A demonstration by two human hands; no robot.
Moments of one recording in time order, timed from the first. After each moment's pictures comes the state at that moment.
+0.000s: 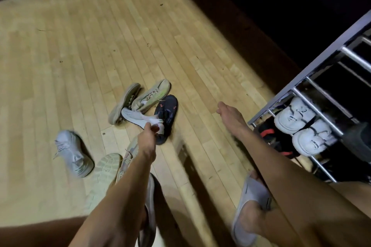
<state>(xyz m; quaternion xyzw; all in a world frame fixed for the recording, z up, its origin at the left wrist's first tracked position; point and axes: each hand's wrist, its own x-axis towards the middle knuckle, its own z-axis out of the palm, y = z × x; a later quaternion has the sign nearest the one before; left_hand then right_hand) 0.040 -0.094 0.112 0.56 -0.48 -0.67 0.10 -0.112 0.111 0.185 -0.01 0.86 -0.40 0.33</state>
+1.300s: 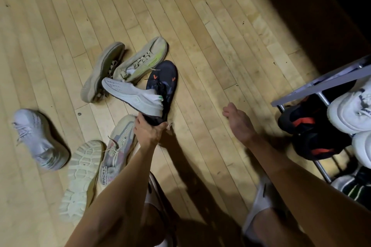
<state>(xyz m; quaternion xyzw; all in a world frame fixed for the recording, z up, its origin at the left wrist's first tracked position) 0.016 -0.123 -0.066 0.58 -0.73 -0.37 -0.05 -0.128 0.095 0.007 0.01 0.86 -0.31 0.39</state>
